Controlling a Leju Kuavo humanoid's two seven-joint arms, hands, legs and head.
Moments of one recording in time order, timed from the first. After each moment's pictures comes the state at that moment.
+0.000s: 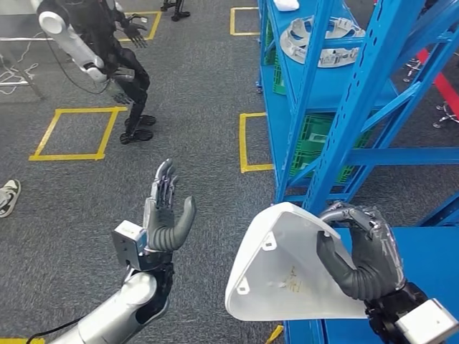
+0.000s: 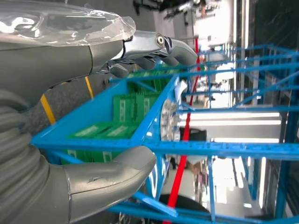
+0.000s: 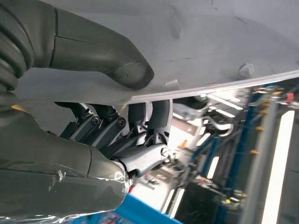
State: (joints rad) left arm -0.11 0.18 -0.52 -1.65 0.19 0.60 -0.53; right arm -0.25 -0.20 0.77 -1.96 -0.08 -0.09 -0.37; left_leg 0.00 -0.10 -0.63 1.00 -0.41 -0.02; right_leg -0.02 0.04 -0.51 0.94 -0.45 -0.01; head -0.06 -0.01
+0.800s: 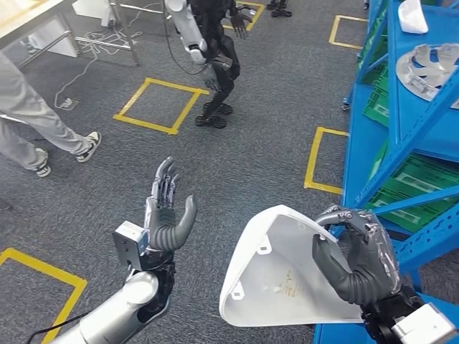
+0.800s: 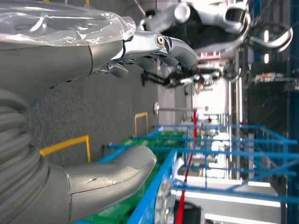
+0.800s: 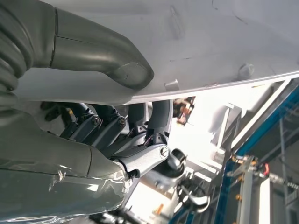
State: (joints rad) left arm -0.12 0.17 -0.54 -1.65 0.19 0.59 -0.55; right arm -0.24 -0.20 0.79 -1.98 -0.08 -0.11 -0.35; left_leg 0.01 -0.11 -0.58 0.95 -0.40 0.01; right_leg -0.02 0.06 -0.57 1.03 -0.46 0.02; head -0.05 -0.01
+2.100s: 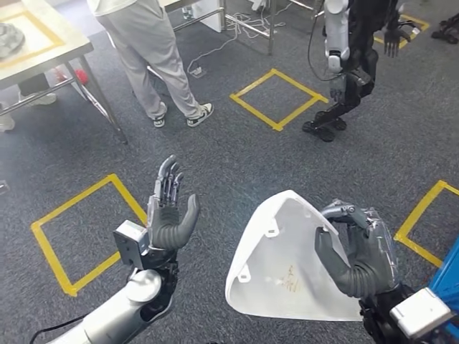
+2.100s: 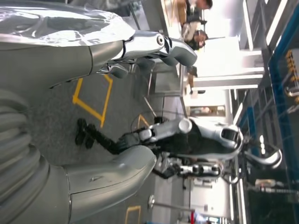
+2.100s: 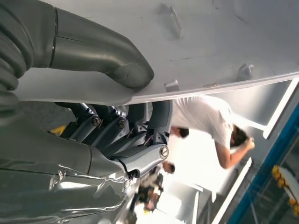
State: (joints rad) left arm -0.15 0.16 -0.56 -1.62 0.22 0.58 -0.57; right arm -0.22 -0.21 0.79 -1.96 -0.09 -0.17 -0.33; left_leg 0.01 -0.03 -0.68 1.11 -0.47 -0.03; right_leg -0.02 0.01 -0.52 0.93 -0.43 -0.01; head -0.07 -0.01
